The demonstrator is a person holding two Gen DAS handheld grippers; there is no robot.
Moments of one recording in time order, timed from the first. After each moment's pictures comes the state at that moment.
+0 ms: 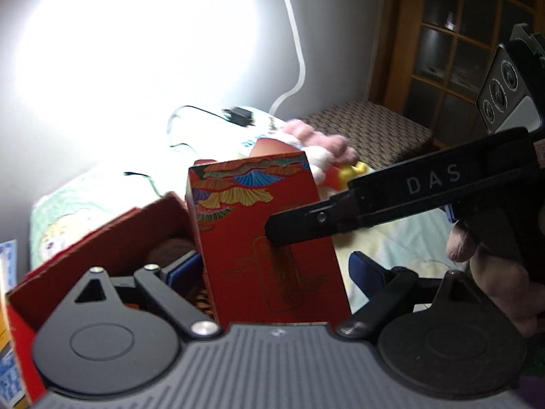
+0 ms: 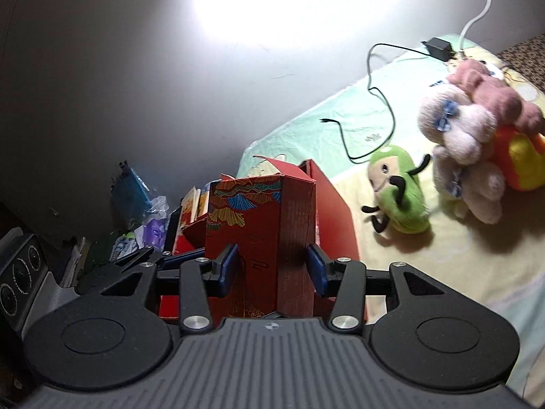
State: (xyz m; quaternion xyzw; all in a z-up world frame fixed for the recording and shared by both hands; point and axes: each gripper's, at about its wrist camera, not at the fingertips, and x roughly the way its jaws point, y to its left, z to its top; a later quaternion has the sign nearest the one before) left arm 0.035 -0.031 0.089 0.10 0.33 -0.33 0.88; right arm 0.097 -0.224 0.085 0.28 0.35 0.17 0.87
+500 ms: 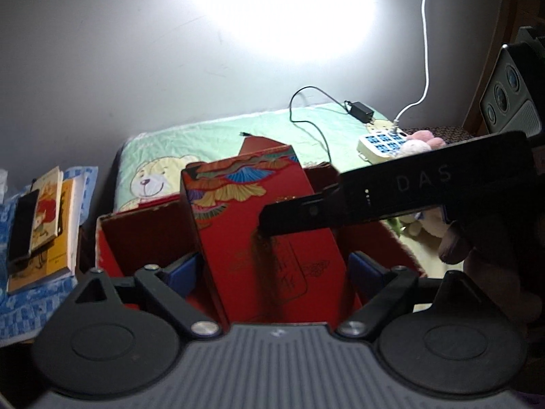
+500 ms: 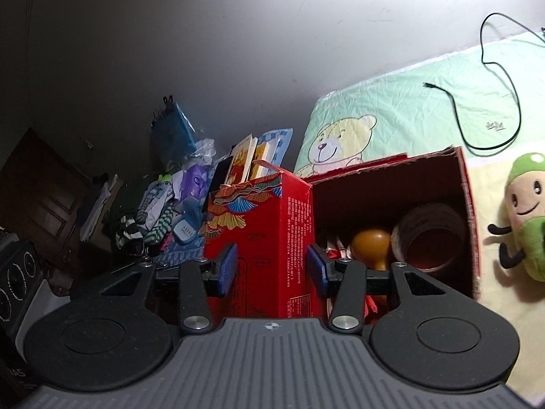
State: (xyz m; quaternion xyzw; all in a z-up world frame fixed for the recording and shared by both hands) left arm 0.076 0.076 0.073 0.03 0.37 -0.17 0.91; right arm 0.190 -0.108 0.061 0.23 0.41 0.30 0.83
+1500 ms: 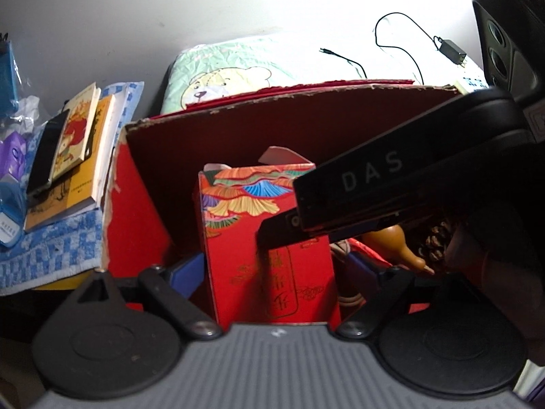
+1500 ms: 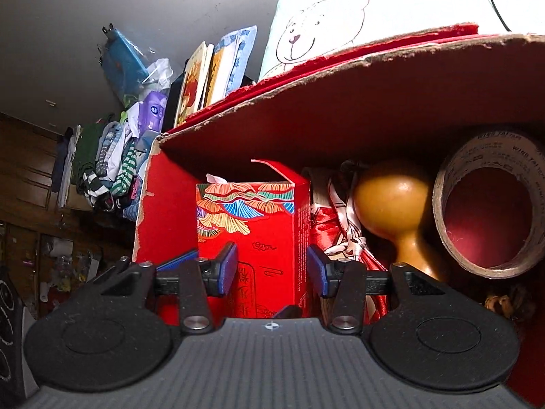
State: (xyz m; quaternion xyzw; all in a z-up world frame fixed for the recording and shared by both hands) left arm 0.137 0.101 -0.003 0.05 0.48 -0.06 0.87; right arm 0.263 -0.052 -0.020 0.22 0.57 0.29 0.73
